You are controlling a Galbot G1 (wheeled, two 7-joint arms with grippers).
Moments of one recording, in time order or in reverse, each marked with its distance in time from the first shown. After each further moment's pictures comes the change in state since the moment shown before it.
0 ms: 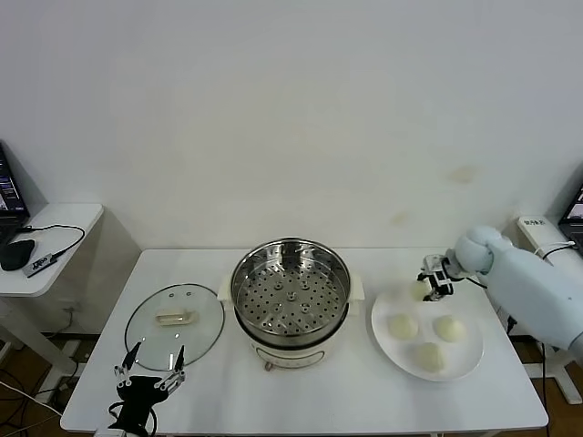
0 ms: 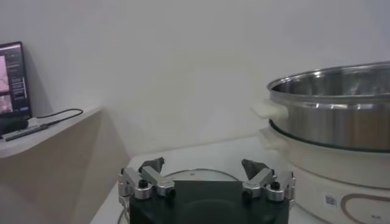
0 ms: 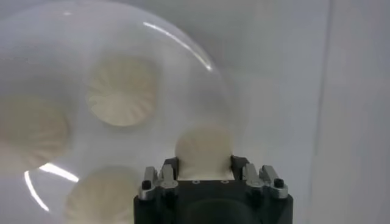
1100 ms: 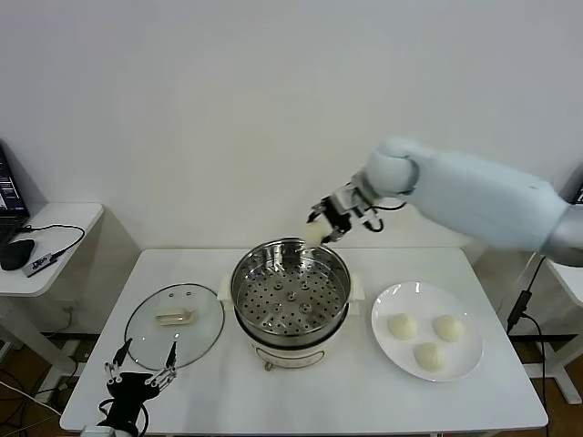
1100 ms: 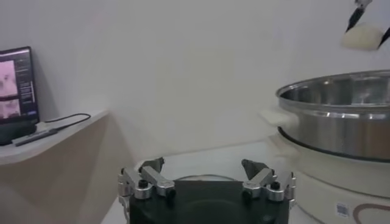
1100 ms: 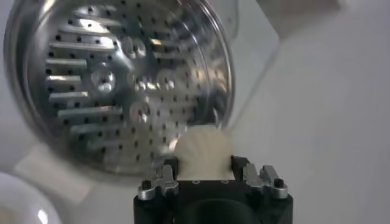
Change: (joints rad) left arm 0.005 0.010 -0.048 -0.010 -0.041 0.000 0.003; right arm 0.489 0.418 -0.551 0.095 0.268 0.248 0.126
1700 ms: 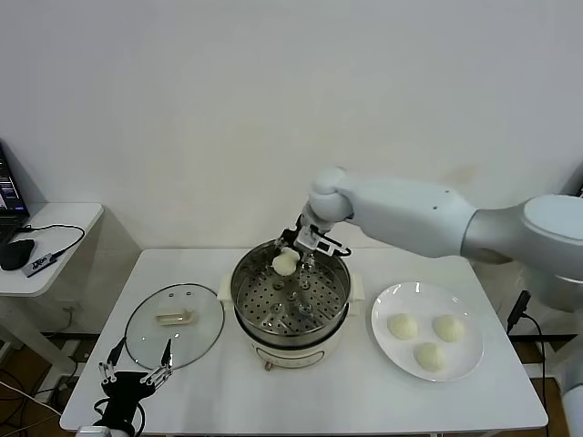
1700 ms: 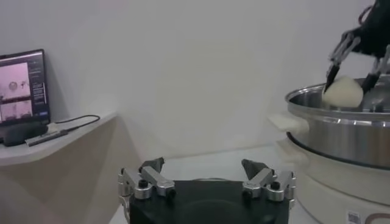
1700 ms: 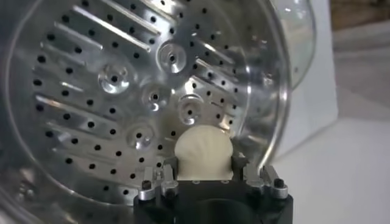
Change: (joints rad) left arm 0.004 -0.020 -0.016 -0.011 0.001 -0.001 -0.001; right arm -0.104 0.163 -0.028 -0.175 -0.309 0.268 0.074
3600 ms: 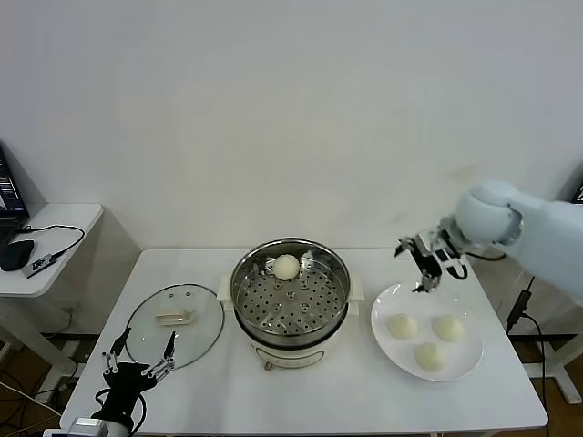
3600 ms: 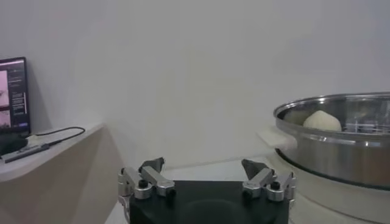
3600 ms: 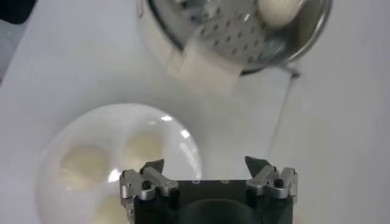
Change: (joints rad) left arm -0.022 0.070 0.003 -0.001 -0.066 -0.003 0.027; right arm -0.102 -0.799 0.192 0.560 0.228 -0.701 -0.208
